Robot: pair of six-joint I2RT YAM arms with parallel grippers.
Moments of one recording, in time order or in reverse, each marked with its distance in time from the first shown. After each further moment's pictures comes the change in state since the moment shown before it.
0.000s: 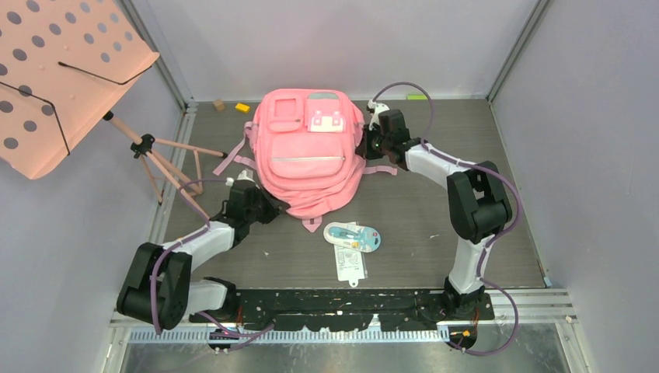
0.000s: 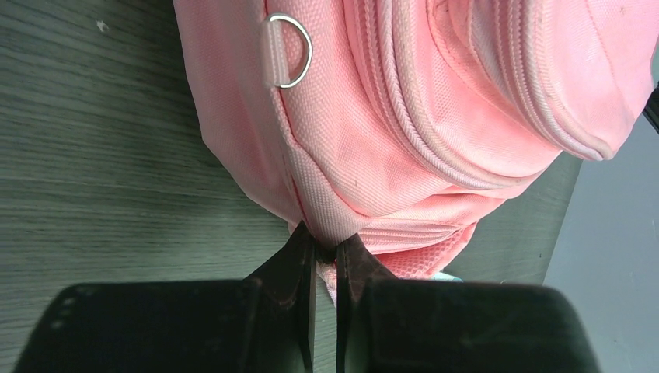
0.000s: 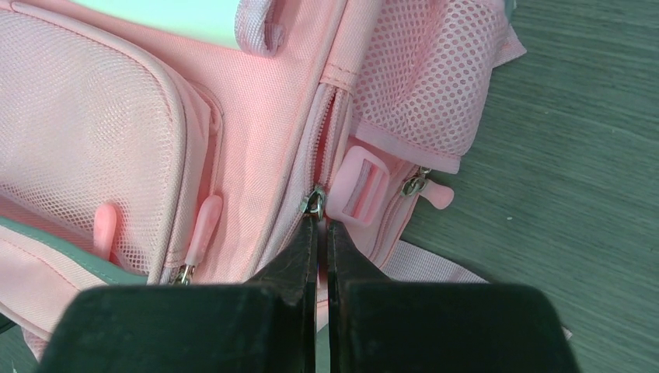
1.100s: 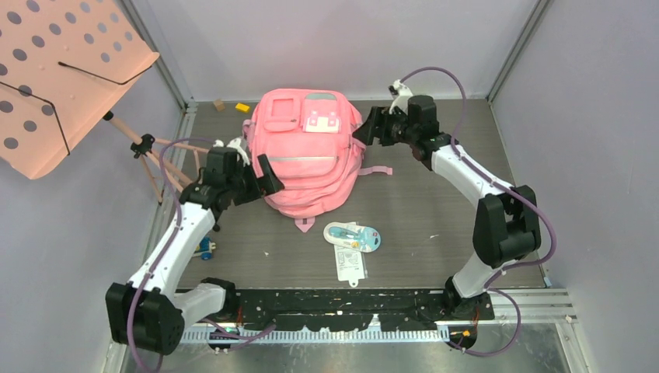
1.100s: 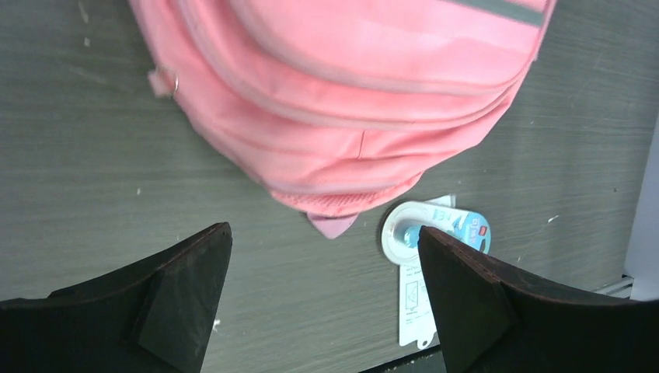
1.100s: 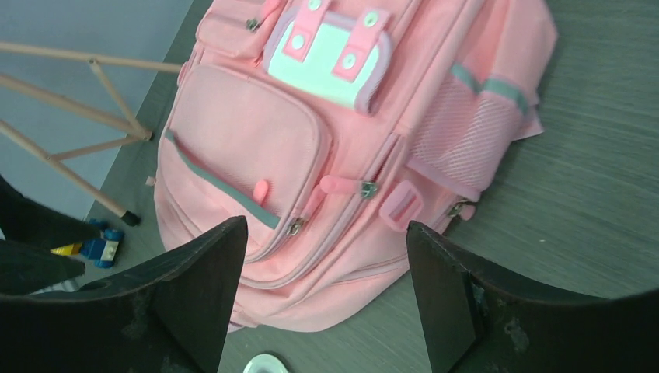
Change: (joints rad) left arm 0.060 -0.200 0.421 -0.715 0.019 0.370; right arm -0.095 -0.253 -0.047 0.045 -0.275 0.098
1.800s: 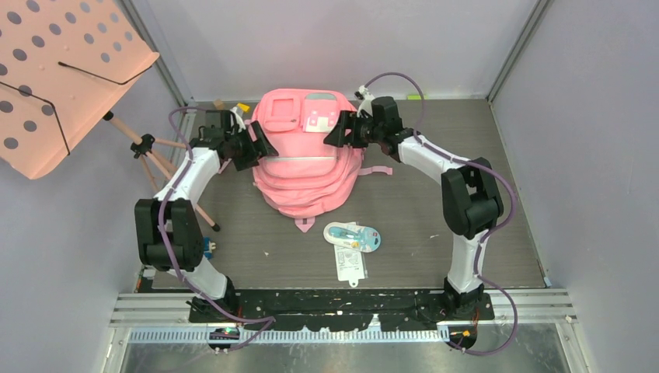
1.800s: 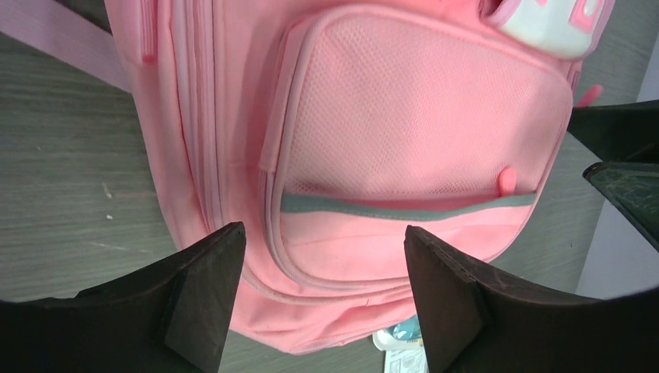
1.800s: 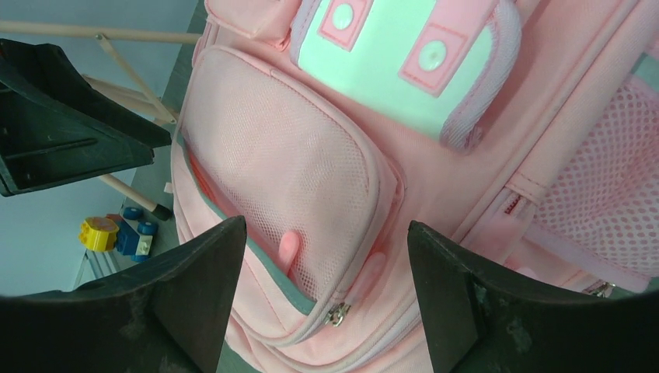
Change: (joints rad) left arm 0.185 0.552 0.384 0.082 0.219 0.077; right arm 0.144 0.312 0.202 0.018 -0.046 0.108
